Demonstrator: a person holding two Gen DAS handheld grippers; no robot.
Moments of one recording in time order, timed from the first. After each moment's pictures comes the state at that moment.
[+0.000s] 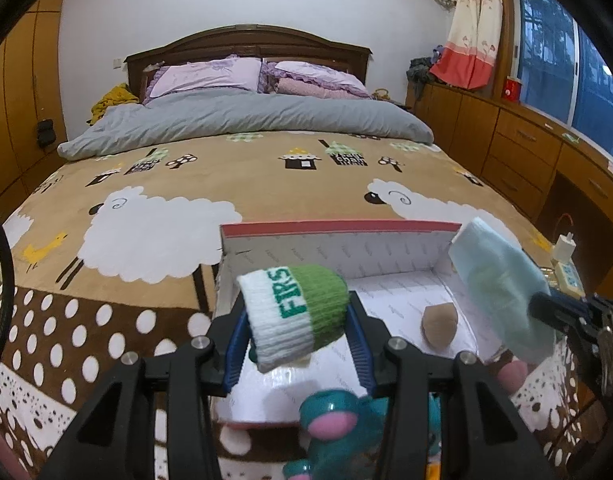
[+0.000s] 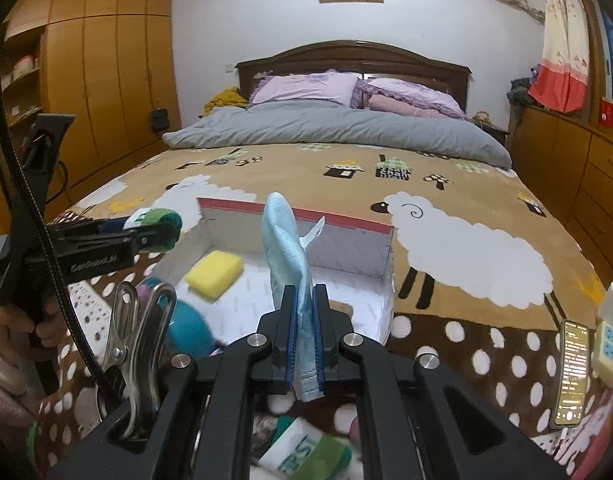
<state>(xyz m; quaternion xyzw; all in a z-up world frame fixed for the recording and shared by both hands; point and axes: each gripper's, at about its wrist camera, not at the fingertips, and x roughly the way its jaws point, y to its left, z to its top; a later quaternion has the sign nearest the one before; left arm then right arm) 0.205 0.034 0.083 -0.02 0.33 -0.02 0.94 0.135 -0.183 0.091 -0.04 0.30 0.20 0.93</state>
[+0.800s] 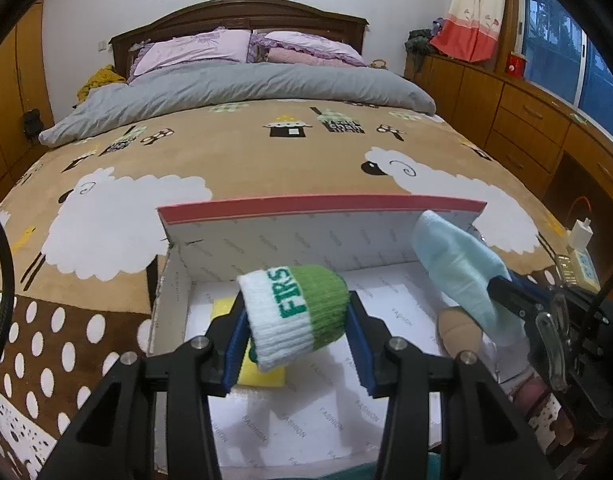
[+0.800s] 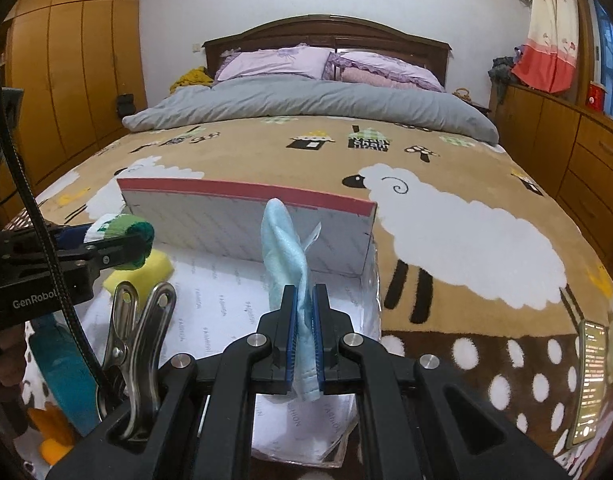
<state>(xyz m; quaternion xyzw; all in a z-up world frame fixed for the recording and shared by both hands) 0.261 0.010 0.041 -0.01 0.38 -0.03 0.92 0.214 -0.176 0.038 -0.04 0.34 0.15 0.93</state>
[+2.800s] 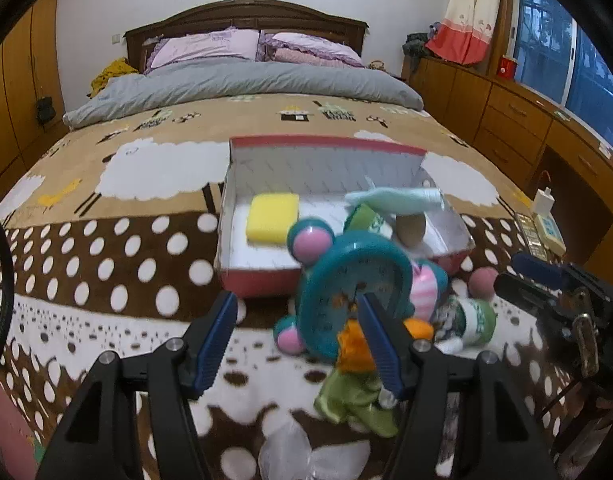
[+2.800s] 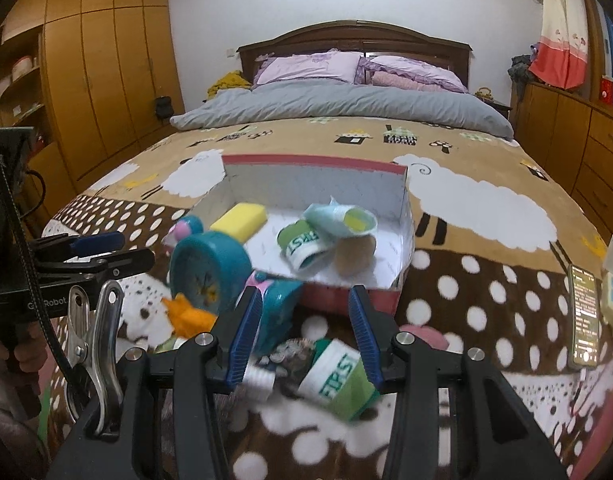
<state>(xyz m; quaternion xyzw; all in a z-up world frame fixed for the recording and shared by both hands) 0.093 0.030 0.064 -0.03 0.39 -0.03 0.92 0.076 -0.179 0.071 -0.03 0.34 0.21 0.92</state>
